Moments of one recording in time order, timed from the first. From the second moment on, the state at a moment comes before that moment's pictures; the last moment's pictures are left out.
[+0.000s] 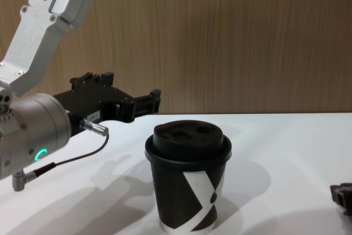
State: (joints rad) left arm -0.24 0.38 0.45 -1.63 -0.20 0.01 -0.01; right arm -0.05 0.29 -0.23 -1.88 0.21 0.63 -0.02
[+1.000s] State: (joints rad) left arm -0.24 0.38 0.45 -1.63 -0.20 0.01 -0.01; right arm -0.02 0.27 -0.21 -1.85 0.19 0.46 0.03
